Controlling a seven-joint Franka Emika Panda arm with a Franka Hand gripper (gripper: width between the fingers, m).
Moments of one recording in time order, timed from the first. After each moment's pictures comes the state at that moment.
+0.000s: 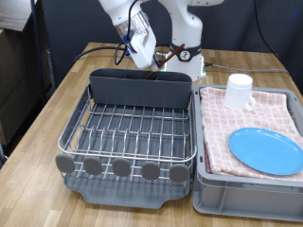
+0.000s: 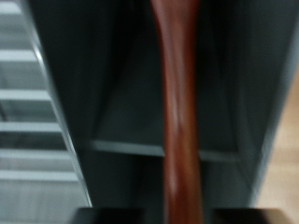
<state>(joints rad) 0.09 -0.34 -0.59 -2.80 0.33 2.31 1.61</state>
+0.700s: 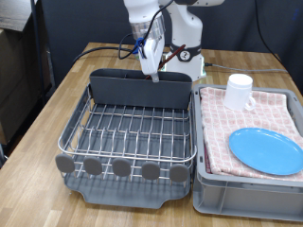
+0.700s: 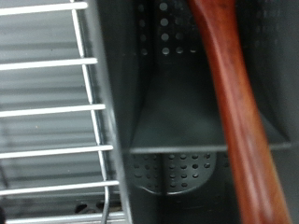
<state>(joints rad) 0.04 -0.34 -0.37 -2.83 0.10 2.44 2.03</state>
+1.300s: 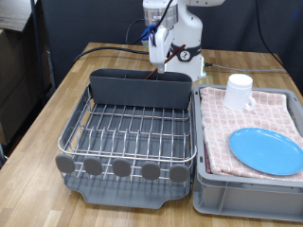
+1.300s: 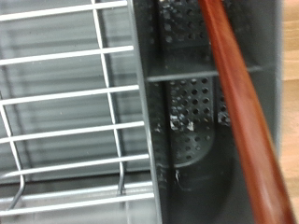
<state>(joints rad) -0.01 -0.46 -0.23 -2.80 -0.02 2.32 2.25</state>
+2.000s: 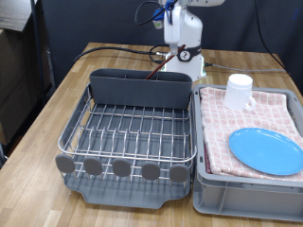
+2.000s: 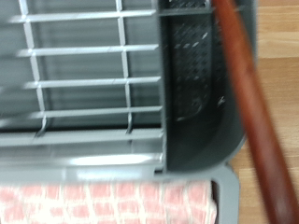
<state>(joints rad) 0.02 -0.57 -0.11 -2.75 -0.02 2.19 2.28</state>
